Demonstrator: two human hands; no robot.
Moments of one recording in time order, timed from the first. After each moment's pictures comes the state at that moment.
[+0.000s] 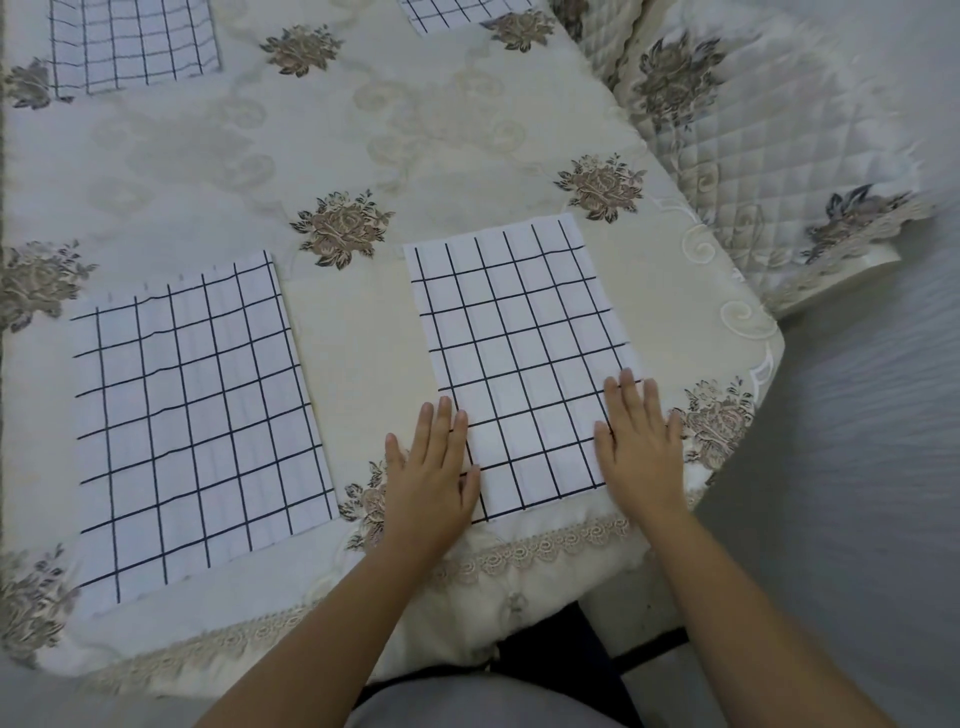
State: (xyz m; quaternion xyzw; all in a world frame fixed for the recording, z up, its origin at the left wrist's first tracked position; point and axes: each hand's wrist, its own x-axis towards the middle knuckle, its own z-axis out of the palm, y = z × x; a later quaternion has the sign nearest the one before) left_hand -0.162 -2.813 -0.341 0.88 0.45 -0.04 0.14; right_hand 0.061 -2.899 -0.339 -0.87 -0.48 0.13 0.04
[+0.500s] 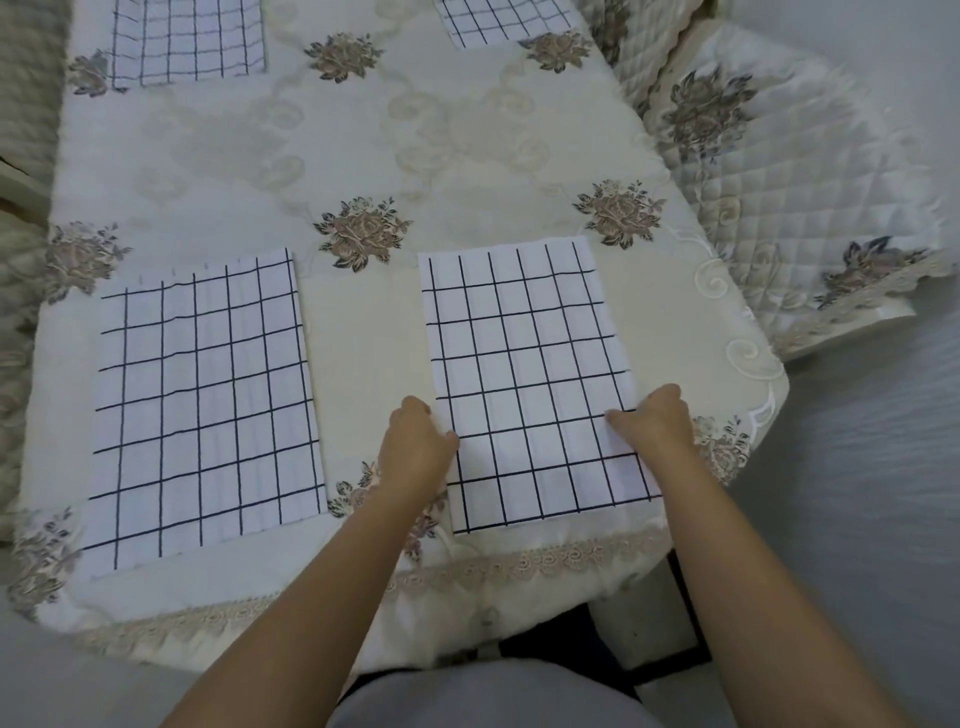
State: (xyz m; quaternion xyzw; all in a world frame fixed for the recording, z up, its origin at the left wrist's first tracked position) left_hand -0.124 -2.772 -0.292 0.63 0.67 0.02 0.39; right_hand 0.104 -2.832 -0.289 -0.92 -0.19 0.32 0.13
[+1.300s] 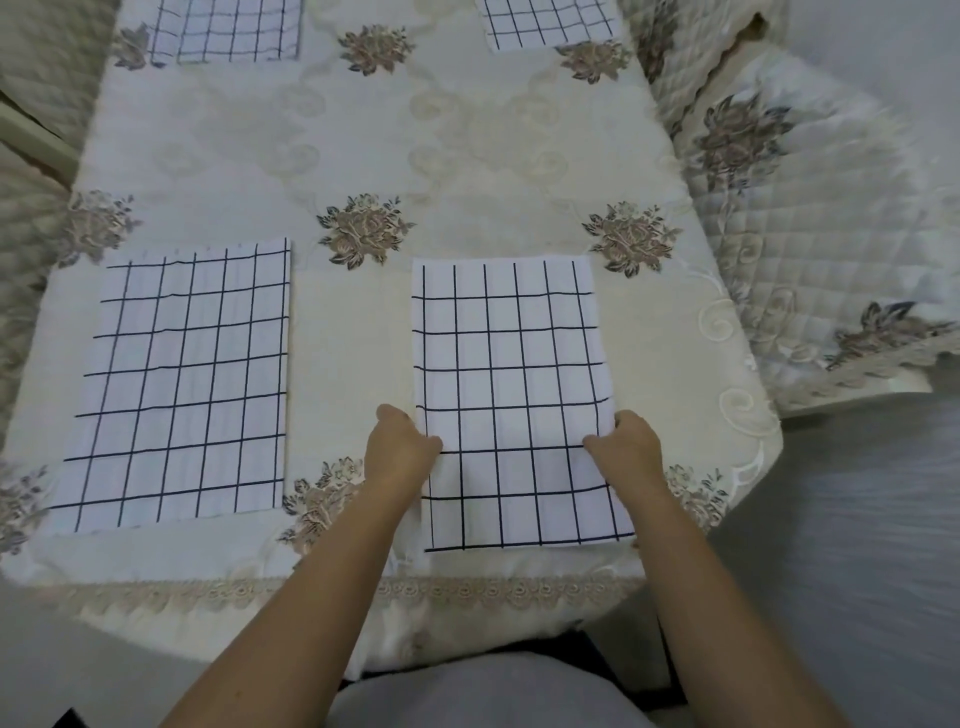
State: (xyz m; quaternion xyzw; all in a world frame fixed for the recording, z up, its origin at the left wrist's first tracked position) left_hand -0.086 -2.771 -0.290 0.50 0.76 0.06 0.42; right_hand 0.127 -2.826 -0.296 -0.86 -0.30 0.38 0.16
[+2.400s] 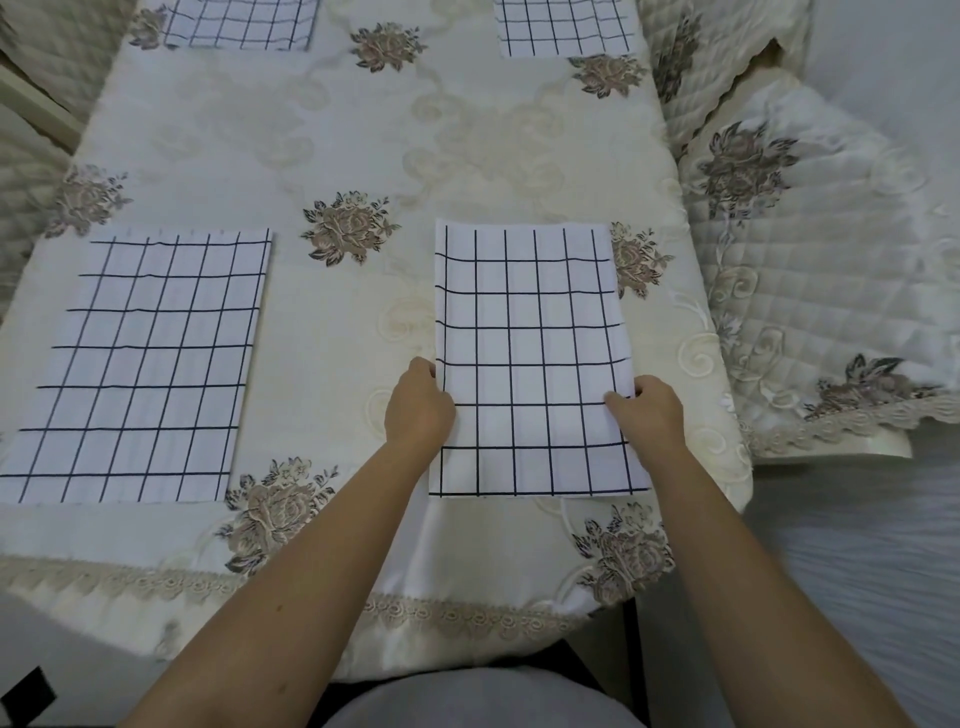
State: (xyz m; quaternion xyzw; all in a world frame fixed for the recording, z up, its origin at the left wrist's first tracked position) left_hand -0.010 -2.737 -0.301 0.53 0.75 0.12 0.38; right_hand 0.212 -2.775 -0.300 -0.84 -0.34 0.36 0.22
